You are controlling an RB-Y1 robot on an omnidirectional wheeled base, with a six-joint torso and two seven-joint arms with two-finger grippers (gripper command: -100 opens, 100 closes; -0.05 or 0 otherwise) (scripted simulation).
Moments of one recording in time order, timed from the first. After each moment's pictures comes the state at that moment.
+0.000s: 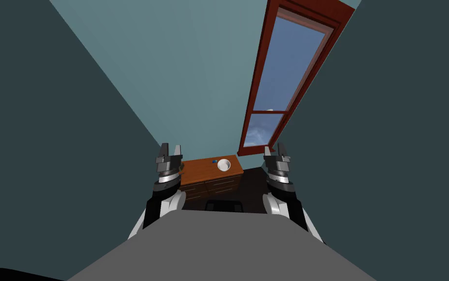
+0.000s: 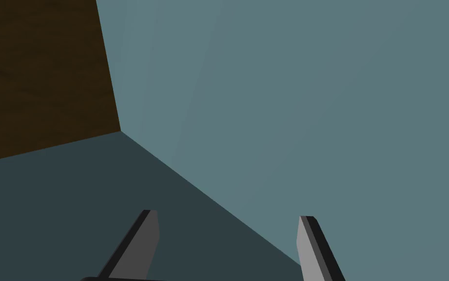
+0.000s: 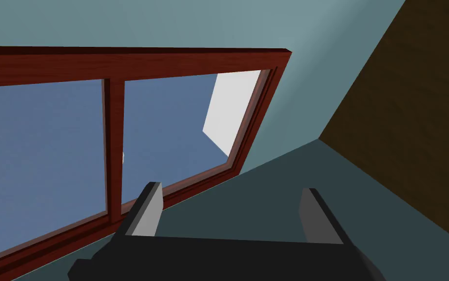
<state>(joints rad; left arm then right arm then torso) 0.54 0.01 0.01 -2.28 0.06 -0.65 -0.06 0.54 0.00 0.05 -2.33 0.05 -0.50 -0.05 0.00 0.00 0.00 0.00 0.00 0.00</state>
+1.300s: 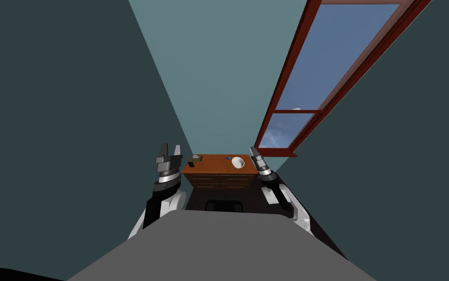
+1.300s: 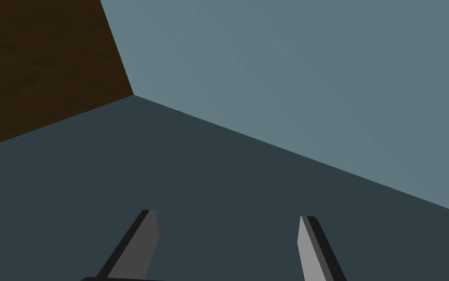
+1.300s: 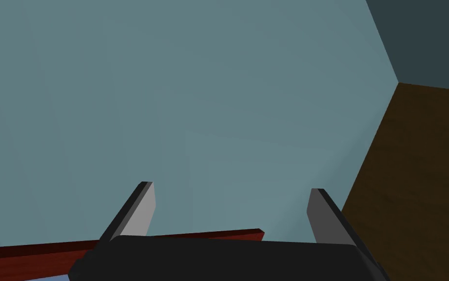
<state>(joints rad) 0.54 0.01 0.01 -2.28 0.06 -0.65 -0.06 0.31 -0.31 0.08 -2.04 0.27 -0.58 -0.06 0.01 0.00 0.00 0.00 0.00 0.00</state>
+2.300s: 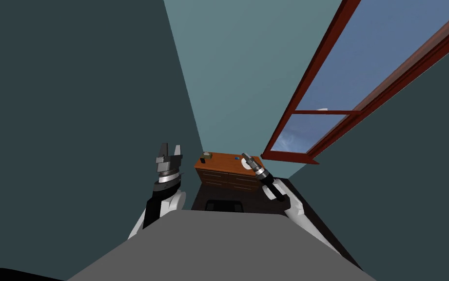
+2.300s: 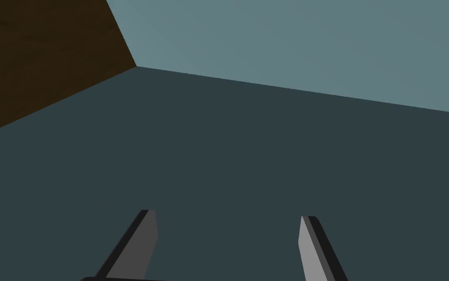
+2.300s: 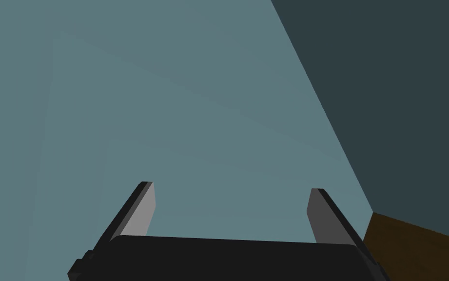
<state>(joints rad) 0.54 0.01 0.01 -2.28 0.06 -0.65 -0.06 0.19 -0.46 0.13 -1.79 0.44 -0.60 -0.02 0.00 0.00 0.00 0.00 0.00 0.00</state>
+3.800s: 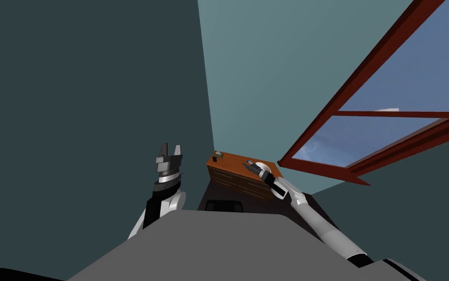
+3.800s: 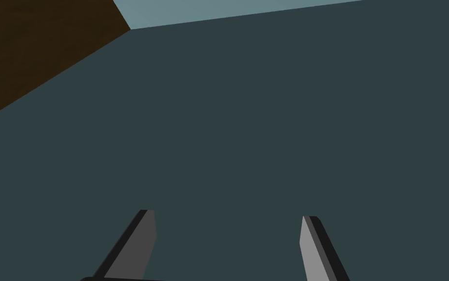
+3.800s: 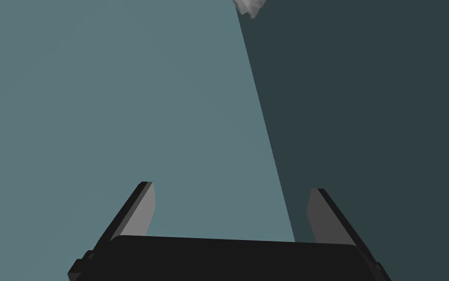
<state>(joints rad) 0.54 0.01 0.01 -2.28 0.06 -0.65 -0.06 0.04 -0.67 0.24 -1.41 0.66 -0.57 0.04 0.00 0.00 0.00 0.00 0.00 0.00</state>
